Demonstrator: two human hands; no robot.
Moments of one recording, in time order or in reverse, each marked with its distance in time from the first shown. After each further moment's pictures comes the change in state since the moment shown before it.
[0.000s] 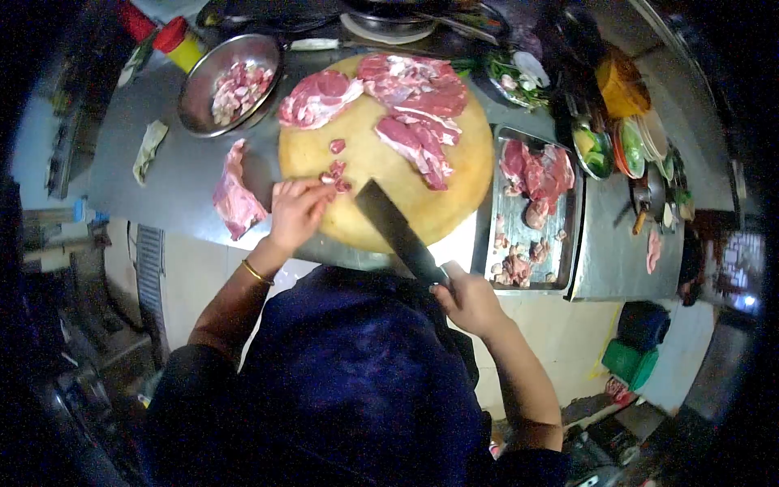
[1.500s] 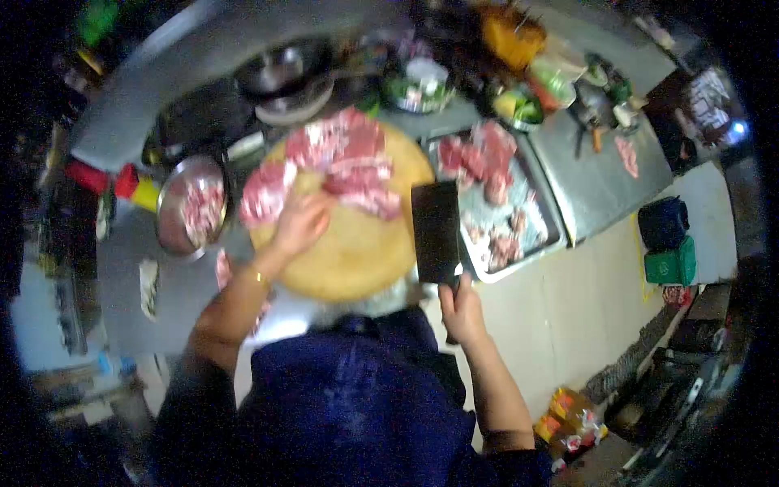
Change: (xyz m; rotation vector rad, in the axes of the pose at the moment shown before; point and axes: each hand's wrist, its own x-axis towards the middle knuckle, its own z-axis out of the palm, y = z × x) left_hand 0.135 -0.009 0.040 -0.262 -0.284 0.445; right_hand -0.009 0.030 0.101 0.513 0.724 0.398
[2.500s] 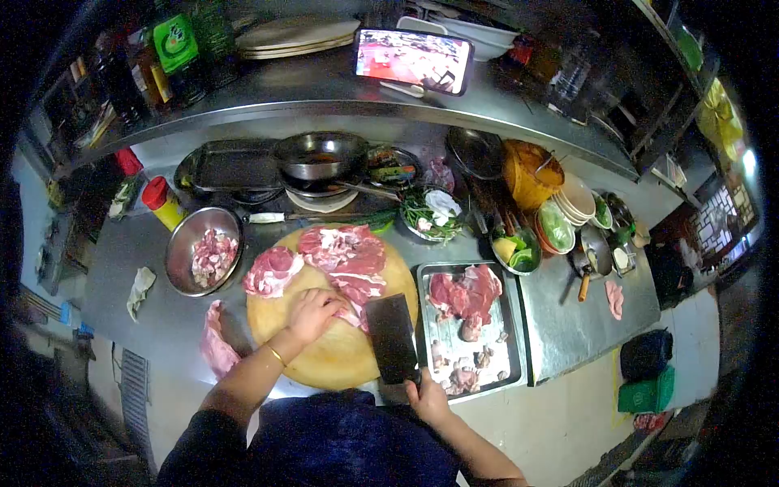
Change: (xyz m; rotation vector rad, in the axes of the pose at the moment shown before) left_hand 0.030 0.048 0.022 0.264 0.043 -0.202; right_hand 0.082 0.004 -0.047 -0.309 -0.325 -0.237
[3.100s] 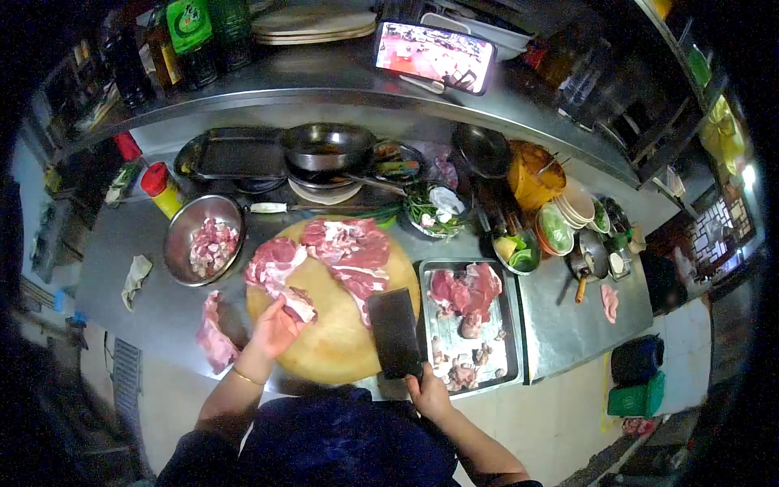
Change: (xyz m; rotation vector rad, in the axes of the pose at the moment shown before) left_hand -0.058 -0.009 -0.038 -2.314 0.371 -0.856; right_hand -0.002 -0.022 -0.010 -0.050 0.003 0.033
